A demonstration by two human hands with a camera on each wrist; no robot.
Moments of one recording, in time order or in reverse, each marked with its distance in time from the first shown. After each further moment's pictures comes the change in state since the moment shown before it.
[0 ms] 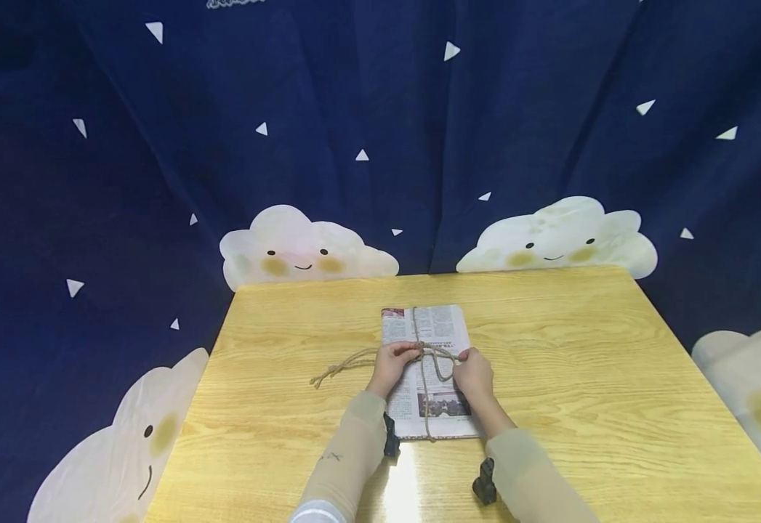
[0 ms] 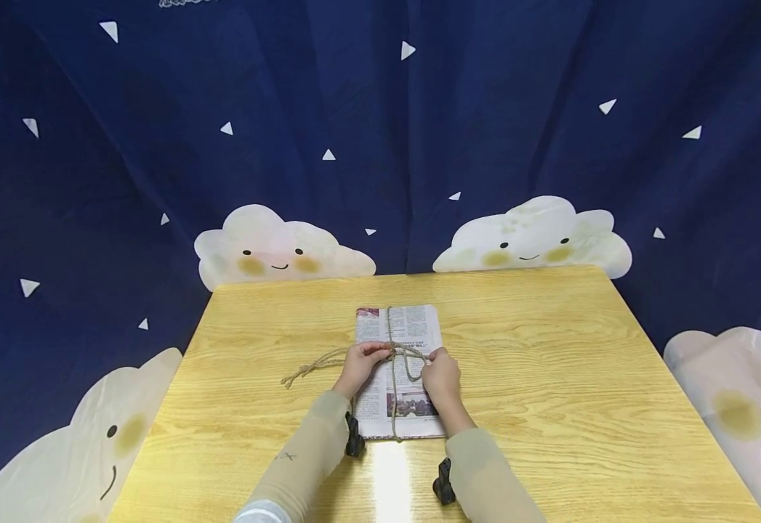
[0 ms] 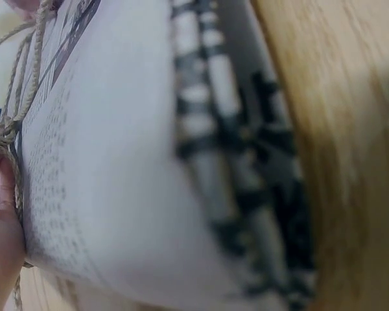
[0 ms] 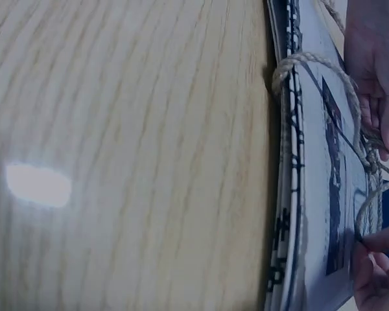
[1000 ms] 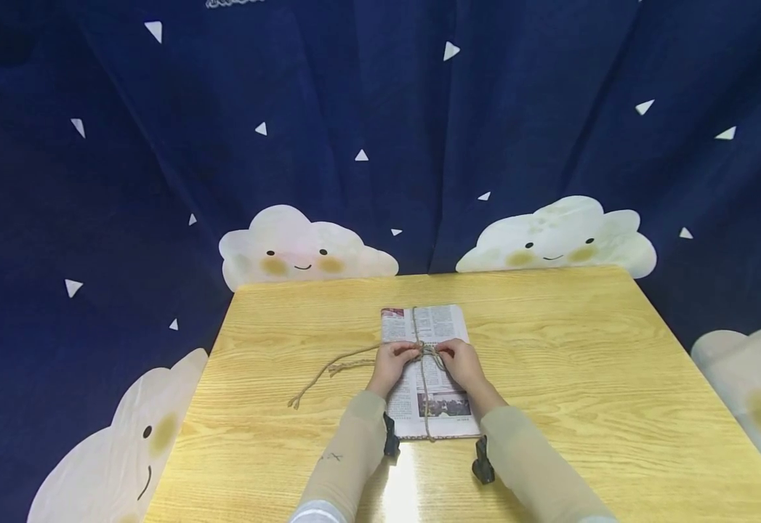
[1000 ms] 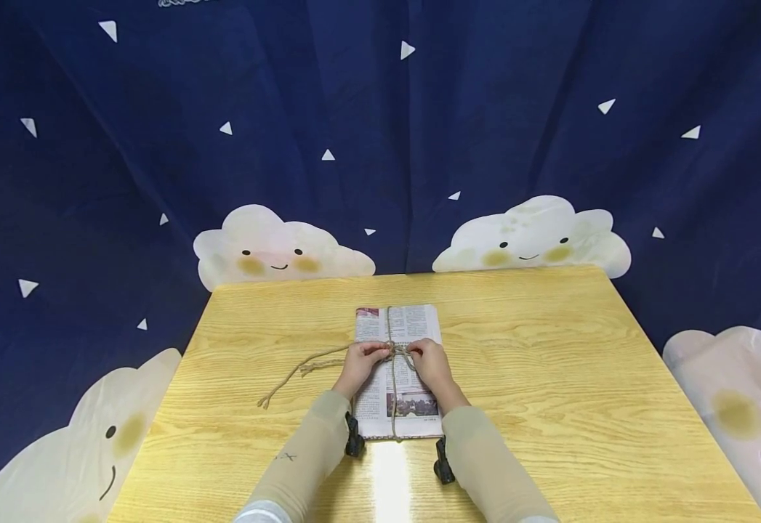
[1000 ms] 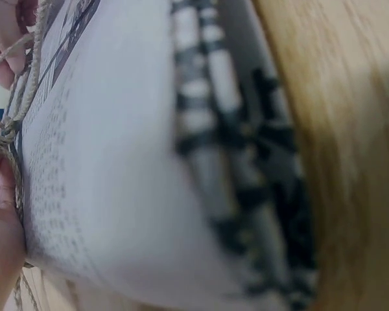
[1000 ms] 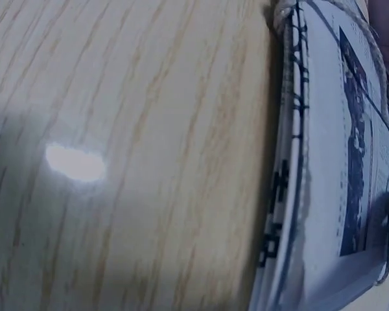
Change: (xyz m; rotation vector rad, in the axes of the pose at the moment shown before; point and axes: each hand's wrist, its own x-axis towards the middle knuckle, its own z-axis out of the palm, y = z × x) left_hand 0.009 -0.015 0.002 0.007 0.003 0.047; right_hand 0.028 0.006 0.020 0.034 -0.086 -0.379
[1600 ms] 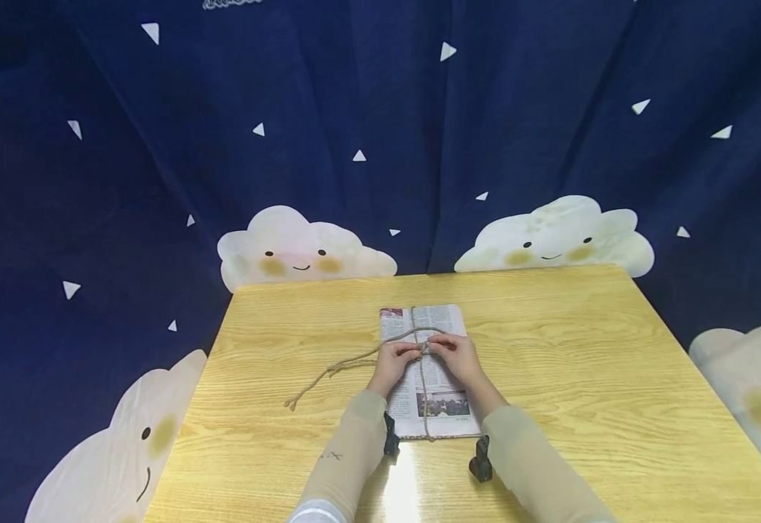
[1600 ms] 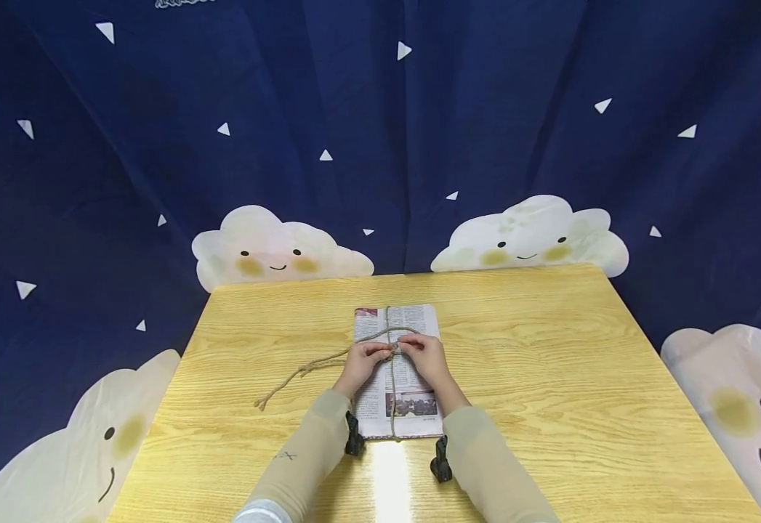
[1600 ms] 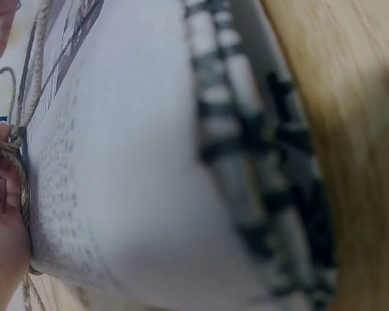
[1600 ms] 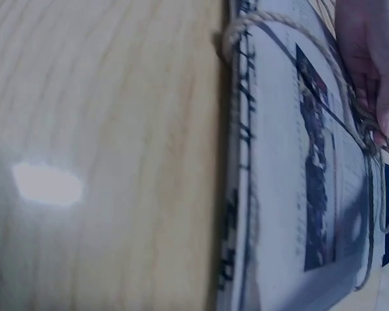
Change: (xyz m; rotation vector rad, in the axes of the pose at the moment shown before) left_hand 0.010 -0.017 0.005 0.128 -0.025 0.020; right_hand 0.003 -0.009 -0.007 0.438 0.045 0.001
